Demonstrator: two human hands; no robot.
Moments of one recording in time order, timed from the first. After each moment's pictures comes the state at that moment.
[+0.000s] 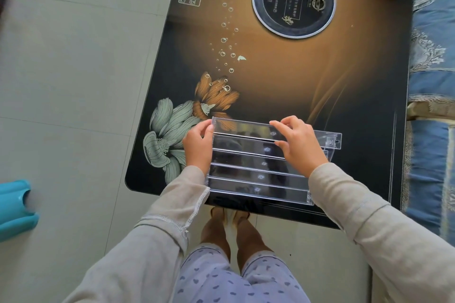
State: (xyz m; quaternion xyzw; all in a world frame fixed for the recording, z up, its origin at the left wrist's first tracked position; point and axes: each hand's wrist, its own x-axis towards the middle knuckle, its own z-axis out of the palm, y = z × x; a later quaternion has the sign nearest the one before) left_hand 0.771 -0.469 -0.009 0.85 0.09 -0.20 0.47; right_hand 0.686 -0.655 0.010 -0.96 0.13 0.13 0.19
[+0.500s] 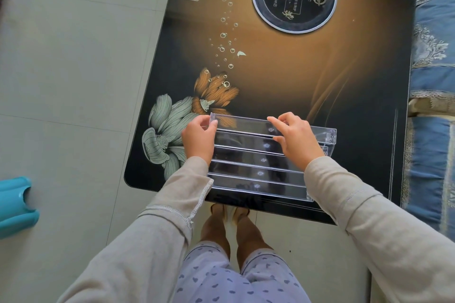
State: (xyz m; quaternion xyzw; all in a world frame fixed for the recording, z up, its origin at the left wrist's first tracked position) left_hand 0.775 -0.476 -0.009 0.88 0.10 -0.20 0.42; right_hand 0.689 -0.657 -0.004 -0.97 0.11 0.13 0.18
